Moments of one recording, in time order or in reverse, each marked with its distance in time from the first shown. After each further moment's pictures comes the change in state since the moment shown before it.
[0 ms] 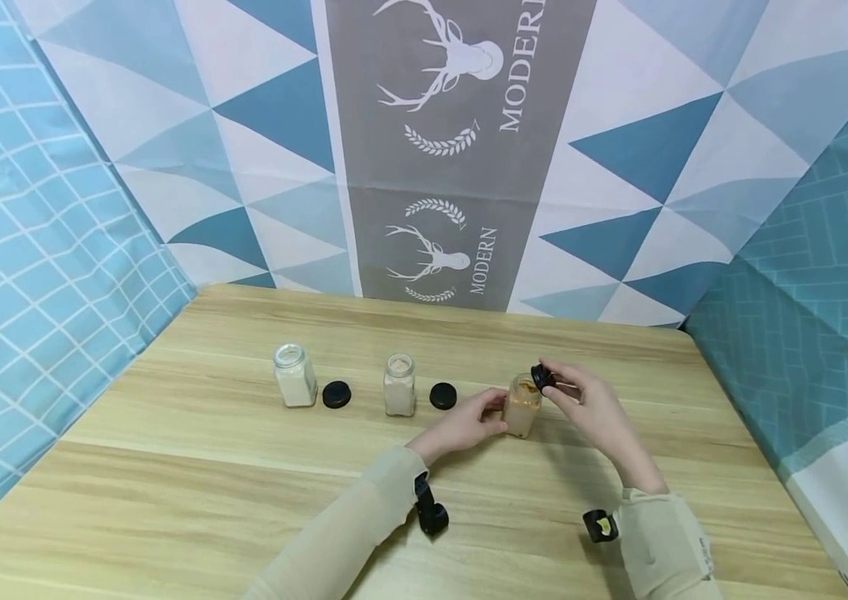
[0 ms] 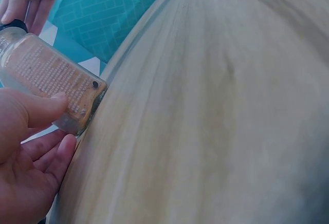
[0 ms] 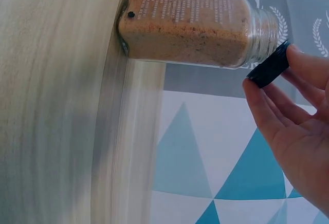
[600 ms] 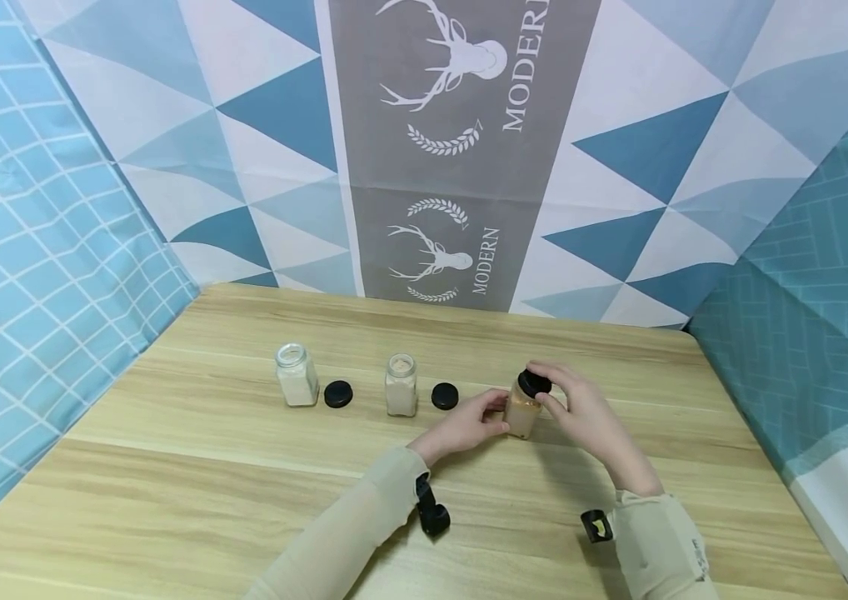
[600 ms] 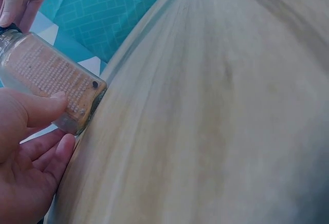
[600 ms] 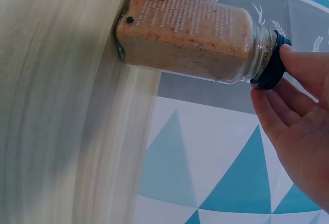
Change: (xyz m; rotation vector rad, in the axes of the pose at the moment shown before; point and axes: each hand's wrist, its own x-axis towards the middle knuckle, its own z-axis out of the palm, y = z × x) left_hand 0.001 -0.001 0.001 0.001 0.024 -0.013; right_hand 0.004 -0.005 0.008 -0.232 0.008 -0.259
